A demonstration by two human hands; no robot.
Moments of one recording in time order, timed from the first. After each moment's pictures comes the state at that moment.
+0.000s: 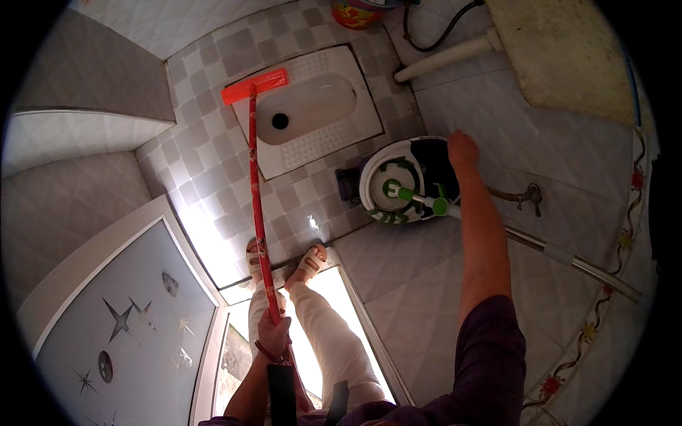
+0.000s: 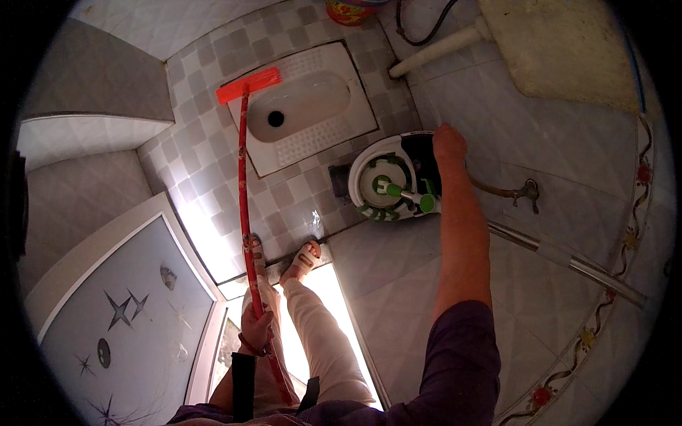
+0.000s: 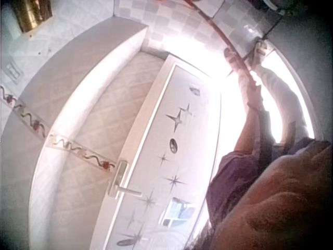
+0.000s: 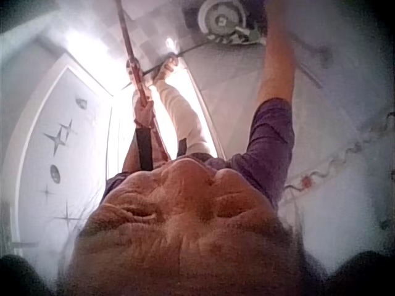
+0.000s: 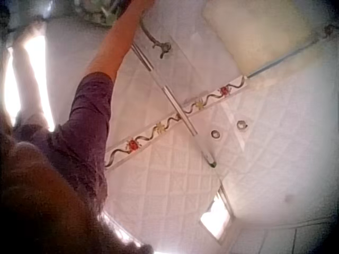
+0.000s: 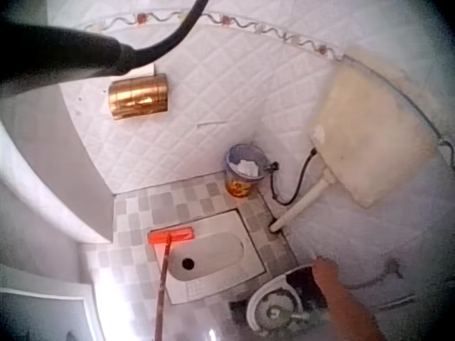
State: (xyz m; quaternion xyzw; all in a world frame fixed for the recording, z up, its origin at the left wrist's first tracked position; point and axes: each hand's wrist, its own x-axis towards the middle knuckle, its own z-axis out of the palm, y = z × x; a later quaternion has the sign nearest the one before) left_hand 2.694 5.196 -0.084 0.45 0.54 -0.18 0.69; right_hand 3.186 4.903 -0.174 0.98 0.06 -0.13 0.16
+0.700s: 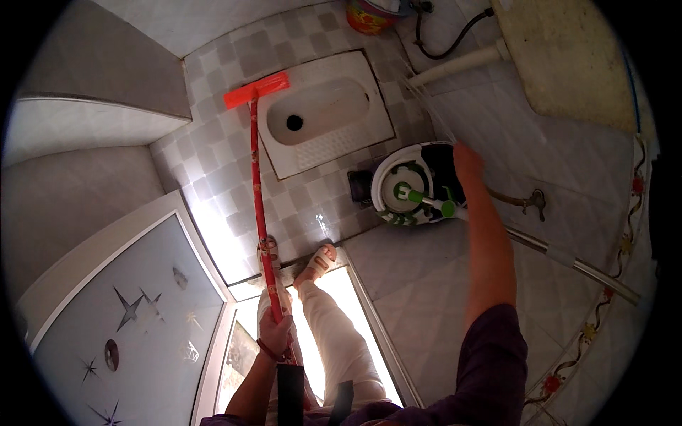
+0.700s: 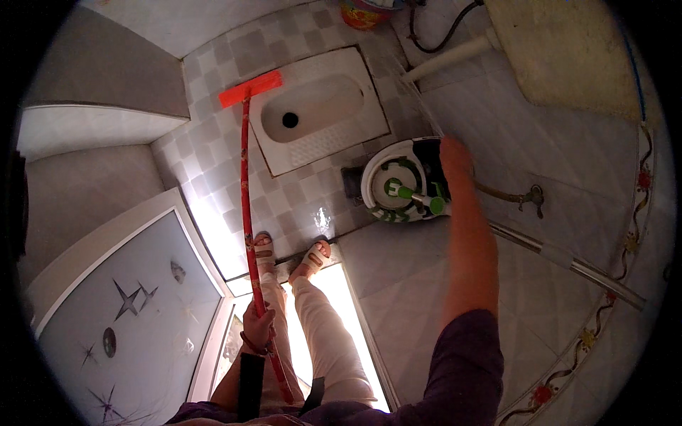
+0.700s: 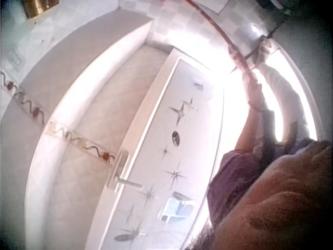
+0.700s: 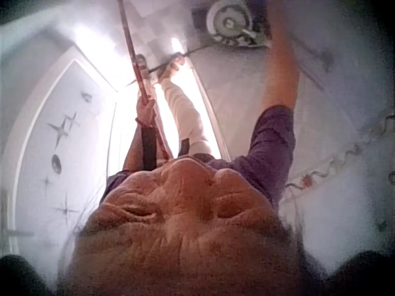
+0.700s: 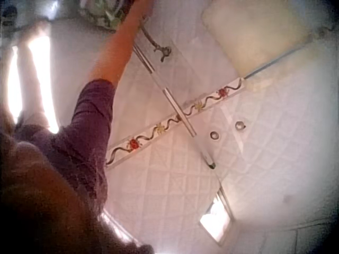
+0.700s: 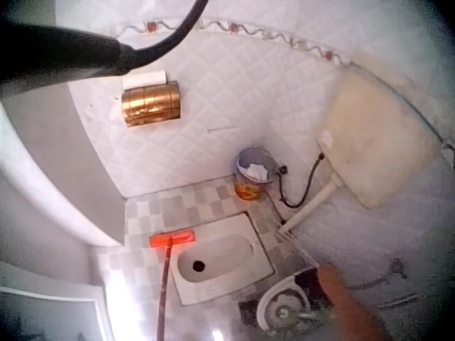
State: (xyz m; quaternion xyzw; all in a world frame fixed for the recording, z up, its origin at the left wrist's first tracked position) left_hand 2.686 5.214 -0.068 0.47 0.55 -0.18 0.66; right_hand 3.161 4.913 -0.157 0.97 0.14 -0.14 0.16
